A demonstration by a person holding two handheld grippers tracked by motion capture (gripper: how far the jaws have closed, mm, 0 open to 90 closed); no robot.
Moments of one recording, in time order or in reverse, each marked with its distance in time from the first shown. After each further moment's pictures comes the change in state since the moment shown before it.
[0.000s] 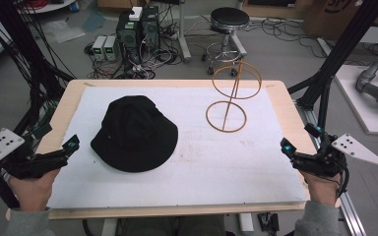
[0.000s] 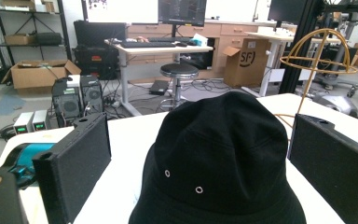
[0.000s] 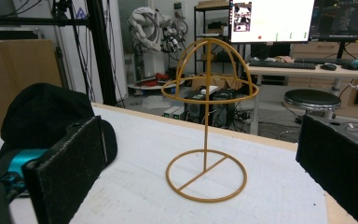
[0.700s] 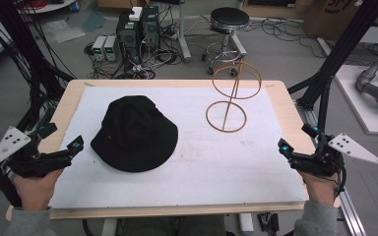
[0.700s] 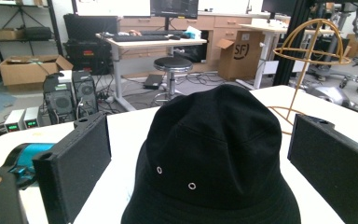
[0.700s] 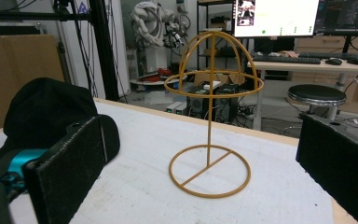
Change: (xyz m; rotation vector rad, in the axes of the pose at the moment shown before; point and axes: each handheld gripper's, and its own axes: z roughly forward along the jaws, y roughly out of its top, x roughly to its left) left arm -0.003 0.000 0.006 0.029 -0.029 0.014; right arm 0.001 -0.002 0.004 0.020 0.012 0.005
